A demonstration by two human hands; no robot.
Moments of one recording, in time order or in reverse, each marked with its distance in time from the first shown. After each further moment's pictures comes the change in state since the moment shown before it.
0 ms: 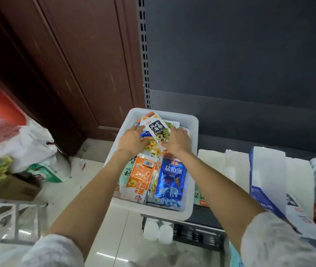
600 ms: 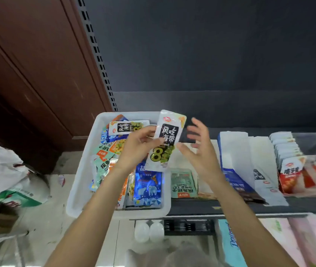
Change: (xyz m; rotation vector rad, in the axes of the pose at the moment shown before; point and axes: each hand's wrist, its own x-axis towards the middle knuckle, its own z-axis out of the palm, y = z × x) left_hand -0.068 0.120 -0.021 -0.969 -0.195 0.217; right_hand -0.141 0.082 -0.092 0.963 0.270 -0.056
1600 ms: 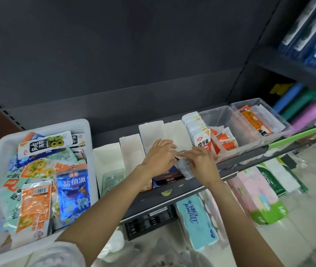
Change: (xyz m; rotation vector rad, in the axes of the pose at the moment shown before) left_hand 0.028 -0.051 0.248 1.090 -0.640 0.638; right_hand -0.073 0.133 -0.192 -0.971 0.170 -0.075
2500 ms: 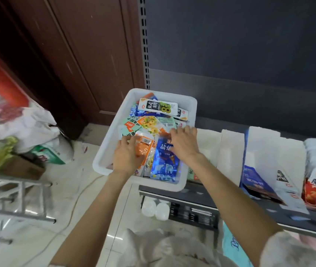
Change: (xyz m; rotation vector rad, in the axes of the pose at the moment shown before) left_hand -0.300 -0.117 -0.026 -0.118 0.356 -1.224; right_hand 0.079 -0.288 0.110 -0.316 -0.408 -0.477
